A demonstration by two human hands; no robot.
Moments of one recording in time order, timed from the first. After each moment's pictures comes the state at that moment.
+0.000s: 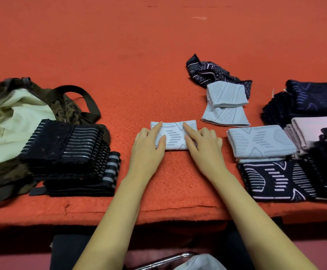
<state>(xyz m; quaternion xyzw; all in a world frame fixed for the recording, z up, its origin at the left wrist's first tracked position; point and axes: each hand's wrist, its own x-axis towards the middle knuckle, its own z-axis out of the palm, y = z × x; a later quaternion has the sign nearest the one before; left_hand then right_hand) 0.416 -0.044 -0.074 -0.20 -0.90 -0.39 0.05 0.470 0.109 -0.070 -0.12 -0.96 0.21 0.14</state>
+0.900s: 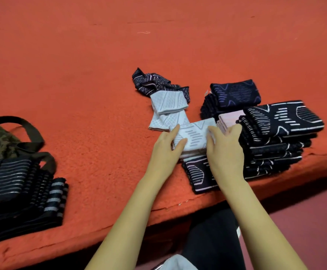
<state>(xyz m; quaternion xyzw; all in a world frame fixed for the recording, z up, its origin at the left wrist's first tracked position) 0.469 0.091 -0.051 -0.34 -0.79 -0.50 -0.06 0.568 0.192 -0.018 -0.36 -0.89 0.13 0.25</state>
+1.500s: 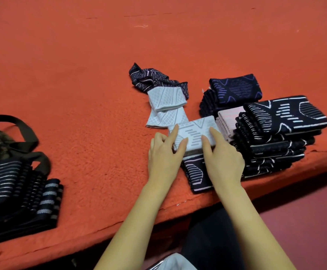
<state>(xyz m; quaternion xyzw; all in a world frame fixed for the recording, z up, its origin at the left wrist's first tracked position) 0.486 0.096 -0.062 -0.28 -0.85 -0.44 0.01 0.575 0.187 -0.026 -0.42 -0.88 0.16 0.18</state>
